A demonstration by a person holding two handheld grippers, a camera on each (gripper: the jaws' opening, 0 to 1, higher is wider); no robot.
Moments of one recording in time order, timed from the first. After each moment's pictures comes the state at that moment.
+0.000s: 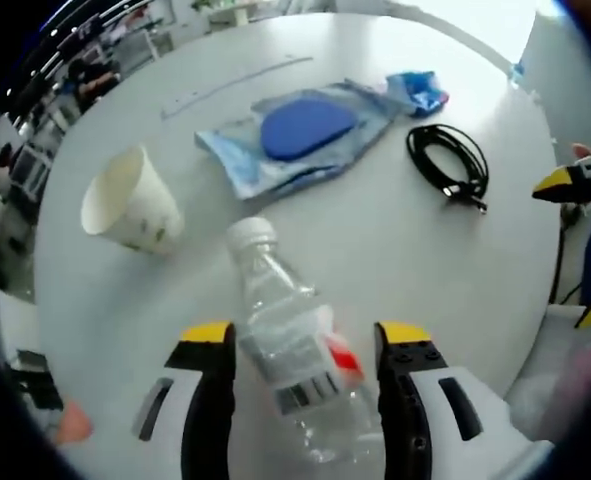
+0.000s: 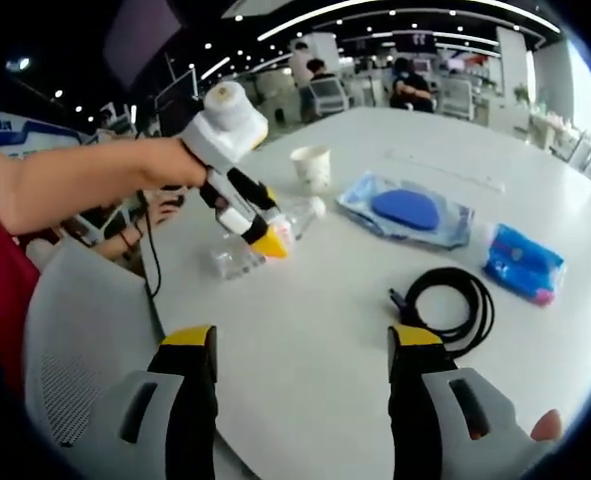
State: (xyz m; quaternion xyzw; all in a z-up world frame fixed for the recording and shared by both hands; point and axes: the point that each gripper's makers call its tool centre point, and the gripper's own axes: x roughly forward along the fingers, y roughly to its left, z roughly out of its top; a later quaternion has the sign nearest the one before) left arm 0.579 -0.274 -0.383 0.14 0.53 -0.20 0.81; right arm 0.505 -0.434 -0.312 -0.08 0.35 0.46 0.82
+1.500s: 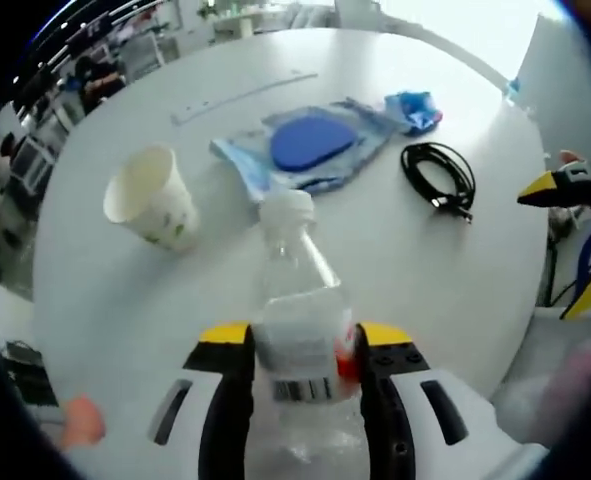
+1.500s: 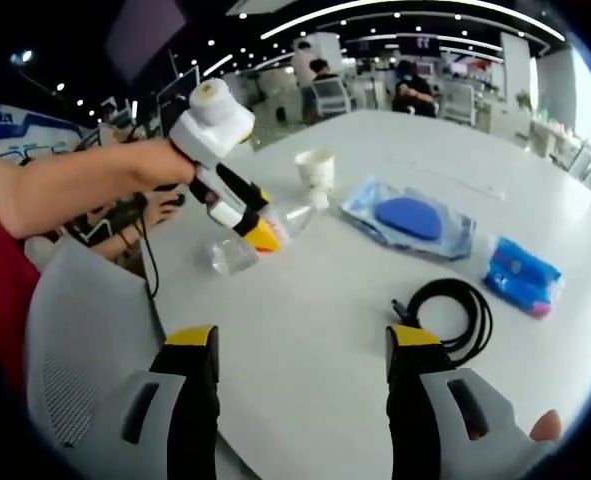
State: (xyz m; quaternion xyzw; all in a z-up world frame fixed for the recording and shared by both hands) left arm 0.571 -0.261 -0.357 0.11 0.50 -0.21 0.83; right arm 0.504 -0.422 -0.300 -0.09 0.34 0.46 0.81
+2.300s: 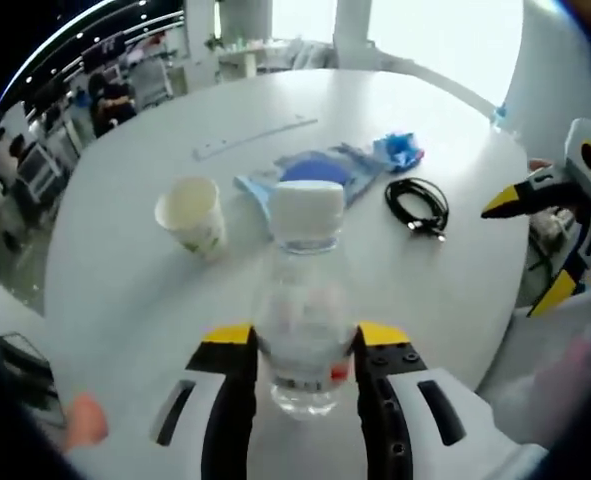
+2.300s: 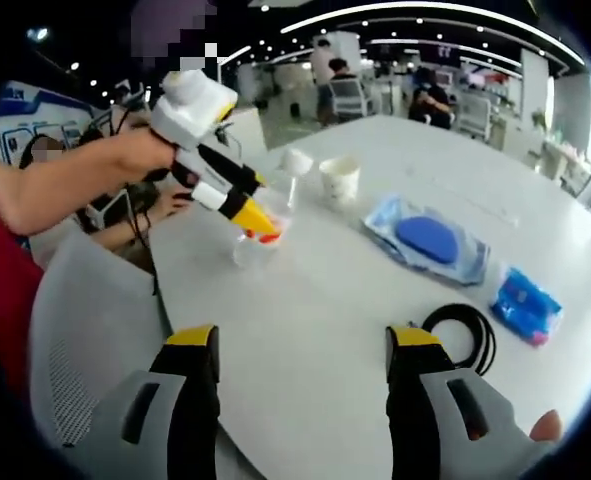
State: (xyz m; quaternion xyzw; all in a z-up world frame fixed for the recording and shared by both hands) left arm 0.549 -0.239 -0.313 0.08 0.43 -0.23 0.87; right arm 0.494 -0.396 -0.284 -0.13 0.33 0.48 0.80
